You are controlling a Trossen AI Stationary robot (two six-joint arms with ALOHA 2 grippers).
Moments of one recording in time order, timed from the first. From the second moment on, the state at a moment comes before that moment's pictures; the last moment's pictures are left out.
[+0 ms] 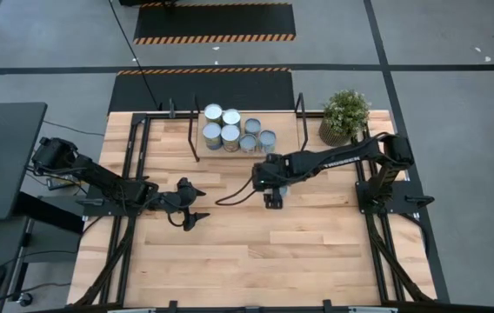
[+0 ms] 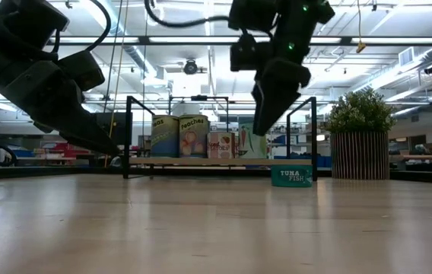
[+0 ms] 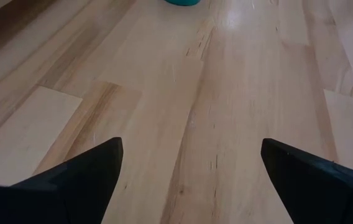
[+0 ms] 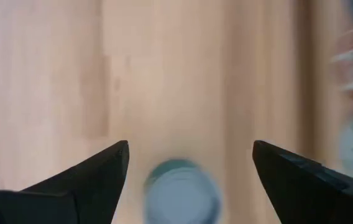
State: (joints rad) left arm -0.30 1.21 0.23 0.36 -0.38 -0.46; right arm 0.02 1.78 1.31 -0.72 0.19 0.01
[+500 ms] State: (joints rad) left arm -0.31 1.21 0.23 0.36 -0.38 -0.46; right arm 0.00 1.78 1.13 -0.60 0.16 0.05
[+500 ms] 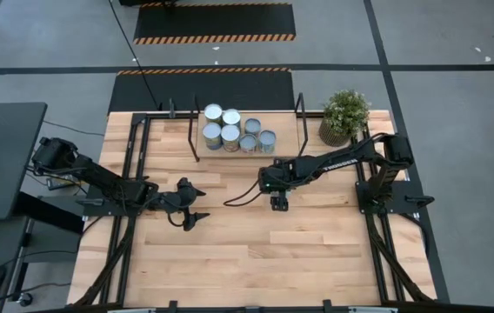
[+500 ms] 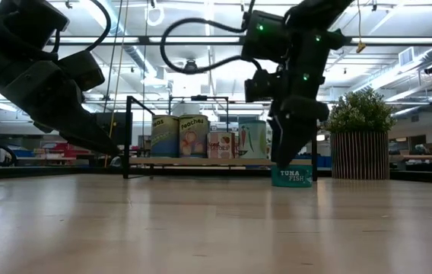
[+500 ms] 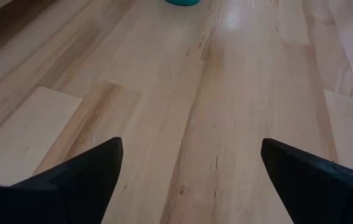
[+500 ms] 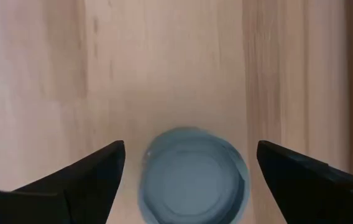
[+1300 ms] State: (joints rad) left arm -0.30 1.21 0.23 0.36 -0.38 -0.46; right arm -0.05 1.78 1.02 -0.54 0.15 0.08
